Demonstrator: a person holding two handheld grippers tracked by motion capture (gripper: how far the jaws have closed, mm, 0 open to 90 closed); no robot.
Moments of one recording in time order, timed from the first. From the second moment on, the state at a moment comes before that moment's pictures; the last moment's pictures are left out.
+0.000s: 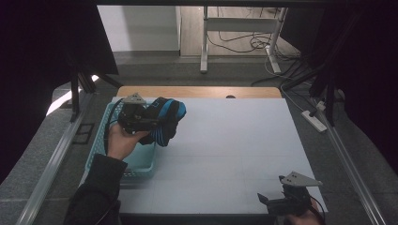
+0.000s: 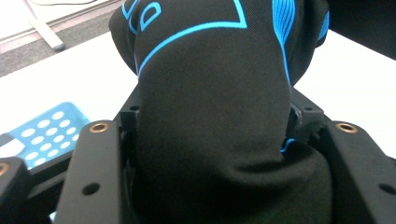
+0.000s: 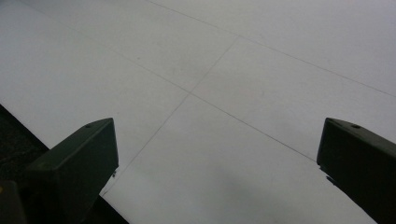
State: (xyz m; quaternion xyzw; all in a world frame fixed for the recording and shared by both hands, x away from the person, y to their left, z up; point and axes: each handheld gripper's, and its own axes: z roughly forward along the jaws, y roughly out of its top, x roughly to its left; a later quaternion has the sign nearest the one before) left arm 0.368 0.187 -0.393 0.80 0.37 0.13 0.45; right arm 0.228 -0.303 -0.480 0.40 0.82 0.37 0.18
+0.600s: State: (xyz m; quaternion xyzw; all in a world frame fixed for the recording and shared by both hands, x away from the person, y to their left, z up) left arm 0.371 0.144 -0.395 0.82 0.33 0.11 0.45; right arm 0.228 -0.302 -0.481 0.40 0.82 0.37 0.18
